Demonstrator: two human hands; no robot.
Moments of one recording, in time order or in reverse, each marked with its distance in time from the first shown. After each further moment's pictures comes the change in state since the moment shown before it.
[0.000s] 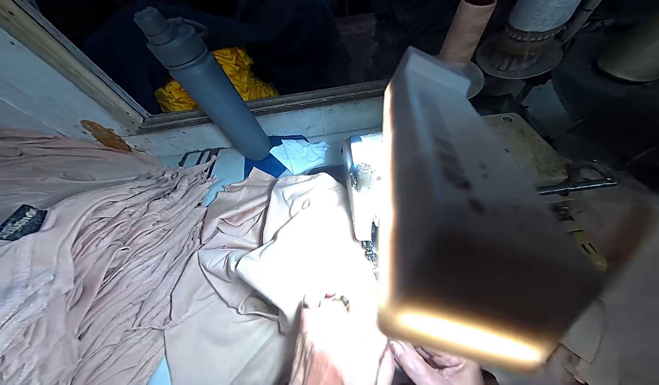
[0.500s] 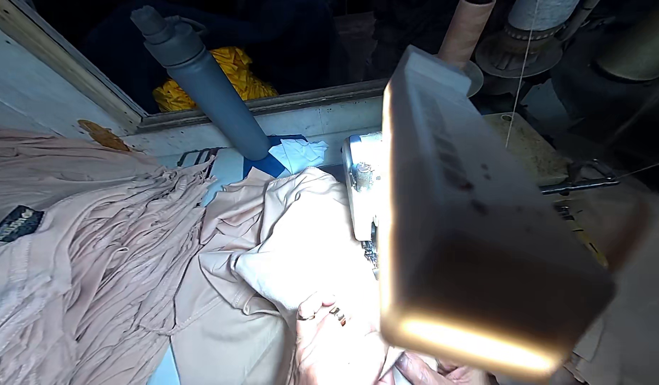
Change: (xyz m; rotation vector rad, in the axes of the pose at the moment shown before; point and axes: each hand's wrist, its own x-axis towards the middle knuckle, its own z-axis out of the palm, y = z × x) left_hand -0.011 -0.008 0.004 -0.169 0.085 0.045; right_hand -0.003 -0.005 -0.005 0.229 -0.048 0.068
